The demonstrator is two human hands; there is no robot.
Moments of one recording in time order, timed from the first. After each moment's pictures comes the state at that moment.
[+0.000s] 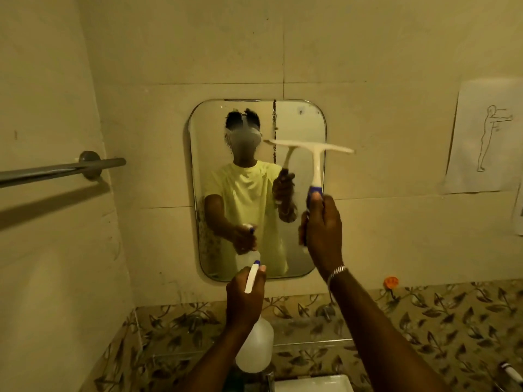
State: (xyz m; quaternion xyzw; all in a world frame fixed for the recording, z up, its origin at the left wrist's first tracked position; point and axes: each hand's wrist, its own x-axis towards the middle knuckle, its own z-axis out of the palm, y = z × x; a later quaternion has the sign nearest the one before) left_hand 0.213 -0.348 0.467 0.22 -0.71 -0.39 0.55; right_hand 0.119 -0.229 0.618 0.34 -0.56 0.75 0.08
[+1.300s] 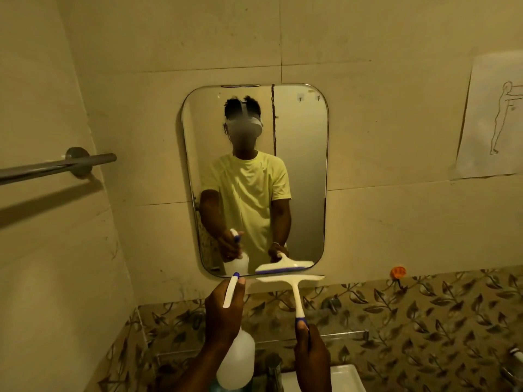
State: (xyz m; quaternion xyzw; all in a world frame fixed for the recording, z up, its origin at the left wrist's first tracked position) left_hand 0.254 -0.378 0.436 0.26 -0.72 -0.35 0.54; right_hand 0.158 -0.234 0.351 0.18 -0.75 0.63 -0.05
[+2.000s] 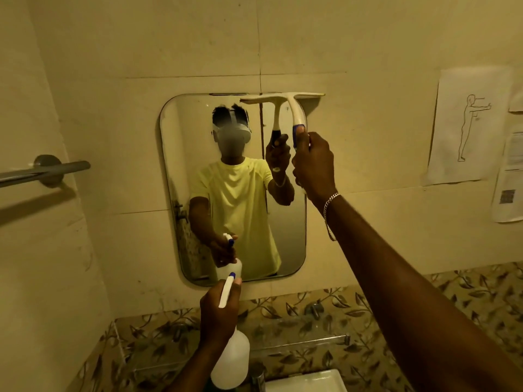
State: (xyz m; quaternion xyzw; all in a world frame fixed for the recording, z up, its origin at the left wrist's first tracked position) left_hand 0.221 -0.368 0.444 0.24 -0.71 -0.36 0.56; right_hand 0.059 -0.248 0.732 0.35 -0.61 0.70 0.16
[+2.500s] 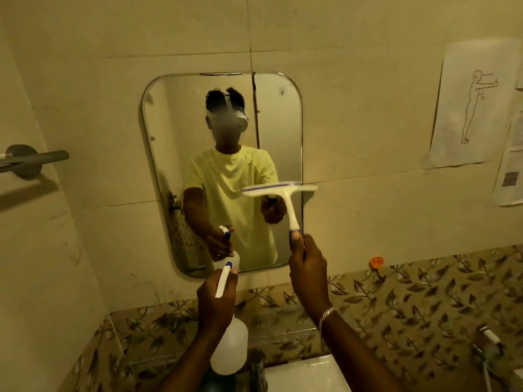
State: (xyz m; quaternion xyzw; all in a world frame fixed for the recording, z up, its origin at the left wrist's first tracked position) left_hand 0.213 -0.370 0.442 0.24 -0.71 -0.37 0.55; right_hand 0.095 -0.228 0.509 0.31 -0.67 0.66 0.13
